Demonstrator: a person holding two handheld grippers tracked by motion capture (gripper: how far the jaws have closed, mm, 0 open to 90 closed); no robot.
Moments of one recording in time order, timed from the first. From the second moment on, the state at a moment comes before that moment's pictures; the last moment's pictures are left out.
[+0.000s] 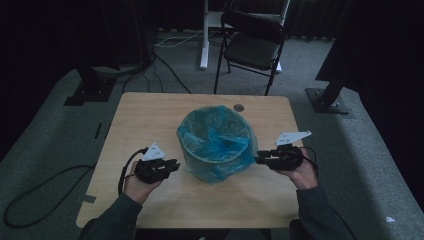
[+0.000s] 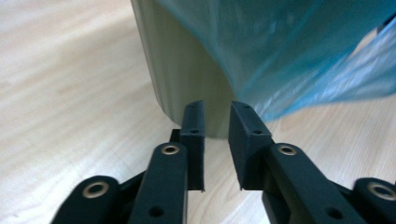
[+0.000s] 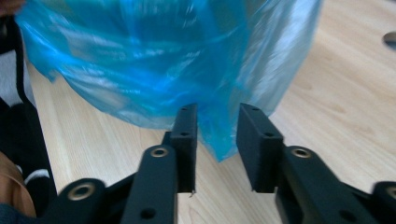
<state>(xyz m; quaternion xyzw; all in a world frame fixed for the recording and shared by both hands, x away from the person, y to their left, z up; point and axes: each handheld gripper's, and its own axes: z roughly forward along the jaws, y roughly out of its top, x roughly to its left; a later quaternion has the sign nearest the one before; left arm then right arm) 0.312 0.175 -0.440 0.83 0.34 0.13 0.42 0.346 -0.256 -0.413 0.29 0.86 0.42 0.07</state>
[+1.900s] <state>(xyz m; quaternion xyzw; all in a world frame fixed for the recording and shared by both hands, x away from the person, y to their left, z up) 0.389 0.153 -0.371 0.78 0.38 0.16 0.47 0.381 -0.230 -0.359 0.31 0.82 0.47 0.15</state>
